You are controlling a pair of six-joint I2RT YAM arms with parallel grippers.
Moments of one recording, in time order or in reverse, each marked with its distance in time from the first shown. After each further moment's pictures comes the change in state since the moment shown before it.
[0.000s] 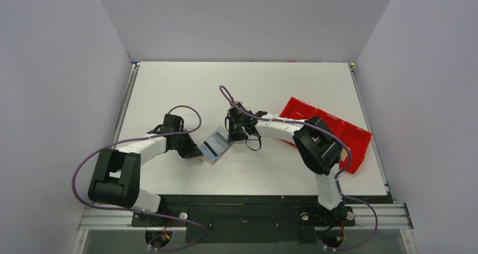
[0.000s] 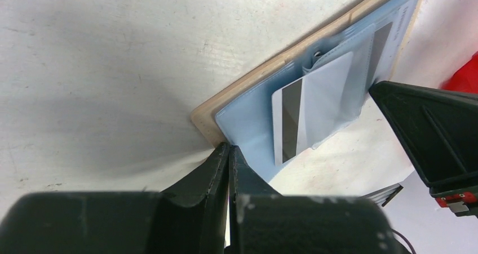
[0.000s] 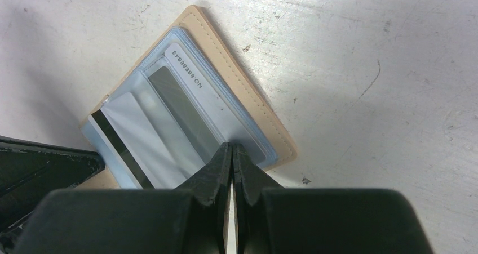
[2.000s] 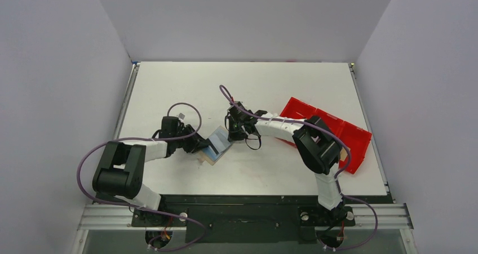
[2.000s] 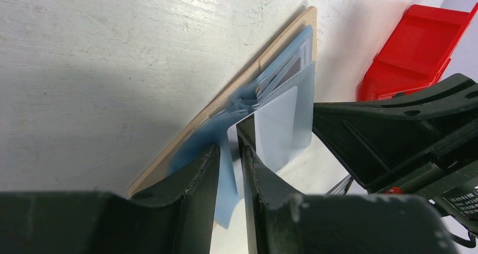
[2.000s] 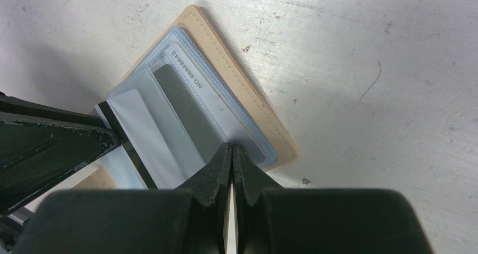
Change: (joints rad) left arm 0.032 0.084 -0.113 0.467 0.158 -0.079; right arm -0.004 0.008 0.016 -0.018 -0.012 -0.004
